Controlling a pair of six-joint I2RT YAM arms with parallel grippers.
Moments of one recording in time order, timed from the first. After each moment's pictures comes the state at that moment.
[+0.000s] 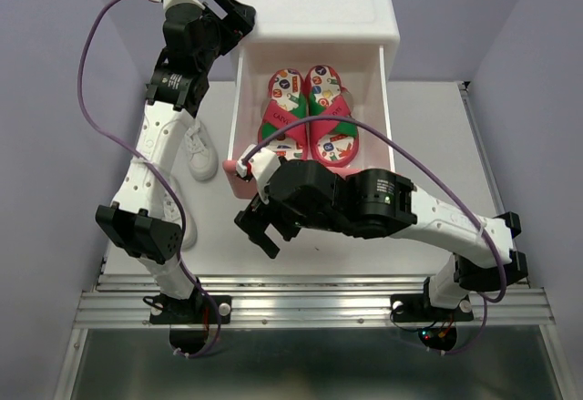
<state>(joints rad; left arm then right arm) -0.28 1.69 2.02 -0.40 -0.09 -0.77 1.40 1.64 2.07 -1.09 0.30 0.25</state>
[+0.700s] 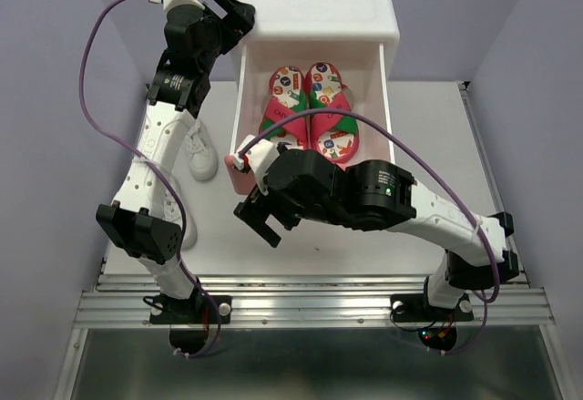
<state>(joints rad) -0.28 1.69 2.00 -0.35 -0.10 -0.78 1.35 1.70 2.23 -1.15 0.34 0.15</state>
